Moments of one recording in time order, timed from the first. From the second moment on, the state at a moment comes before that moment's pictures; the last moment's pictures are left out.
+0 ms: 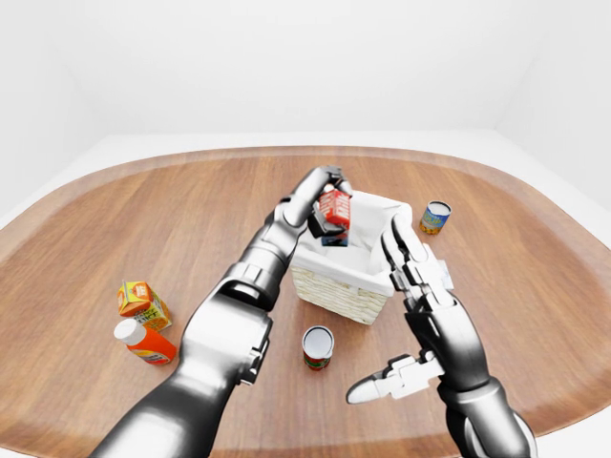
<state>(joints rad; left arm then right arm) -1.23 -0.03 -0.05 1.26 0.42 -0.09 -0.06 0.38 -0.09 0.19 -0.81 -0.11 0.03 0.19</state>
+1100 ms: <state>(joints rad) -1.23 -0.09 -0.04 1.31 0.47 -0.09 0.02 0.38 -0.10 0.20 -0.81 -0.11 0.02 0.19</state>
